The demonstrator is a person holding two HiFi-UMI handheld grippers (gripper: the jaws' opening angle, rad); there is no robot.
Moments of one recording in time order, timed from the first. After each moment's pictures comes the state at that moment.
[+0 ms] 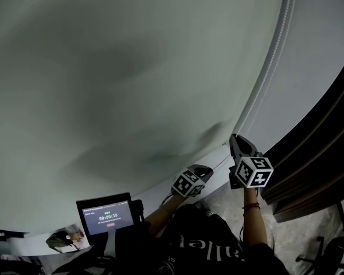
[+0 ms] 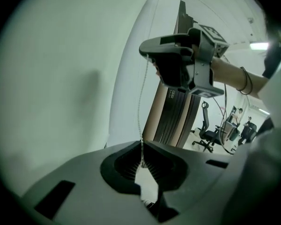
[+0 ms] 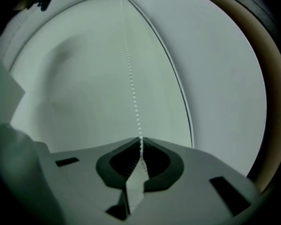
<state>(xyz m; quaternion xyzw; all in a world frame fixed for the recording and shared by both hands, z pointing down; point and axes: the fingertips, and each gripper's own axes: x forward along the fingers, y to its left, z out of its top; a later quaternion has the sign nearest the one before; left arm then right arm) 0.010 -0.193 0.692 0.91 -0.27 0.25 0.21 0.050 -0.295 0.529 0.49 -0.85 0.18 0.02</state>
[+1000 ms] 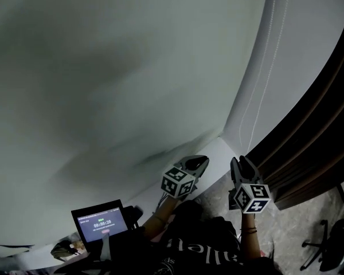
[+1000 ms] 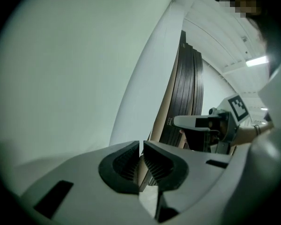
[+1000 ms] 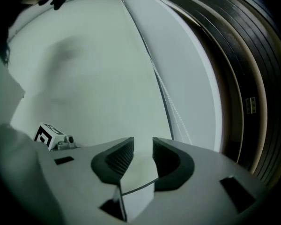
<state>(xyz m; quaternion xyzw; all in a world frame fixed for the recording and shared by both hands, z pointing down) -0.019 -0.194 0.607 0.92 -0.30 0.10 0.21 0.076 -0.188 0.561 0.57 -0.80 0.19 0.03</state>
